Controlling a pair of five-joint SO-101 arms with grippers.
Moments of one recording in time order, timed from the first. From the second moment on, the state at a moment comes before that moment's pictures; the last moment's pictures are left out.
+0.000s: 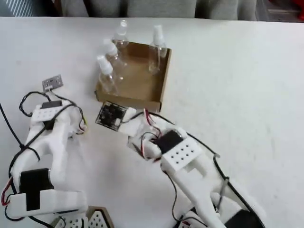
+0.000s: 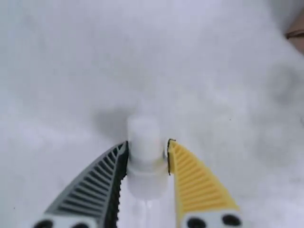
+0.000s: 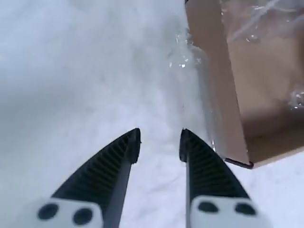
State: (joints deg) left arm -15.7 -3.8 40.9 54.7 18.3; right arm -40.0 -26.5 45.7 43.1 35.8
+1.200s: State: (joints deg) left arm -16.0 -3.8 41.0 53.0 18.3; right arm -30.9 -2.2 36.3 26.5 29.2
